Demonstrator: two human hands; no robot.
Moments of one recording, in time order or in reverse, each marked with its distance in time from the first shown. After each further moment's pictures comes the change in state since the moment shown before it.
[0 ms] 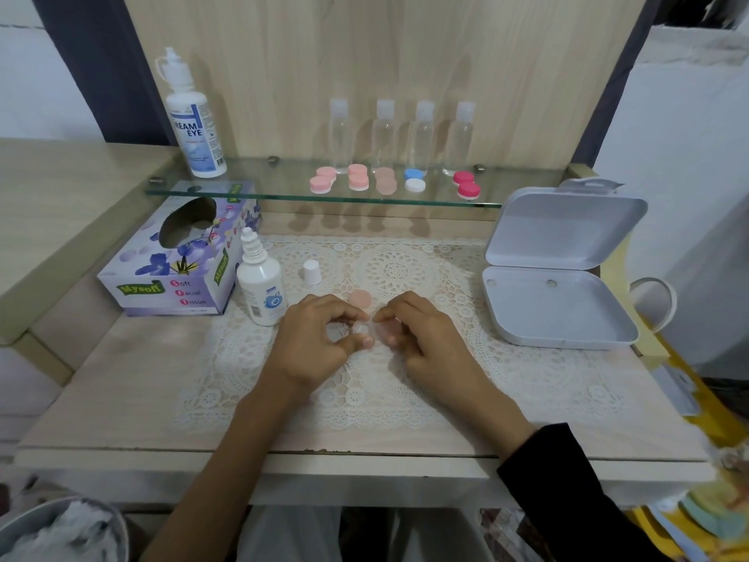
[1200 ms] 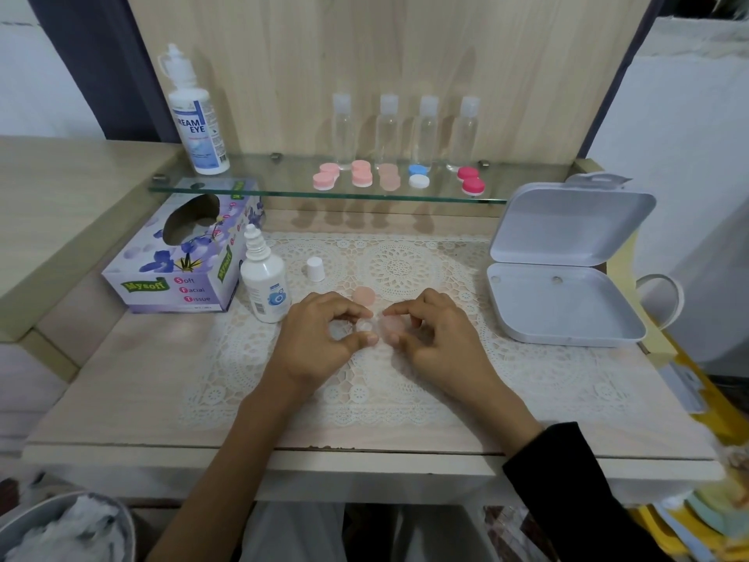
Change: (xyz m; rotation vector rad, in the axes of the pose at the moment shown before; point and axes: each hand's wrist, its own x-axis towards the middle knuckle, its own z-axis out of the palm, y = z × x) left_hand -0.001 -0.001 -0.001 0.014 -0.010 -0.015; right_hand 0.000 0.000 -0.005 -0.073 0.069 0.175
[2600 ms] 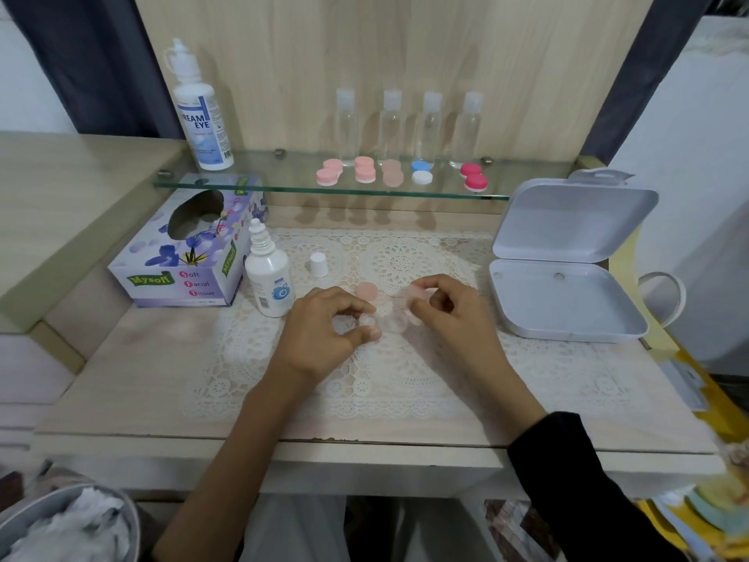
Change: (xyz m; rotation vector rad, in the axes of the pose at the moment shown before) left_hand -0.001 0.001 -0.001 -0.026 -0.003 0.001; right_hand 0.007 0.007 -0.004 0.371 0.121 0.236
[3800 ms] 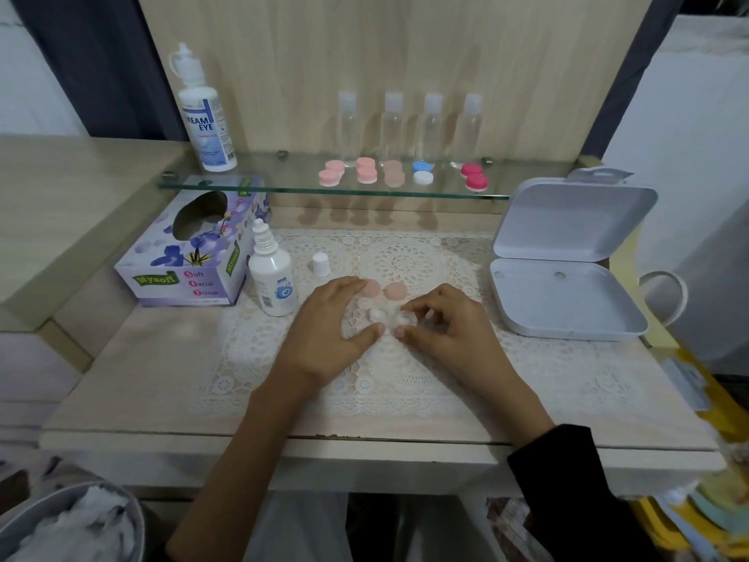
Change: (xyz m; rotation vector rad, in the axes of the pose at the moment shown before) left_hand -0.002 -0.005 0.004 0.195 -0.058 0.023; right_hand -0.012 -0.004 -0.006 -0.203 -0.117 -0.157
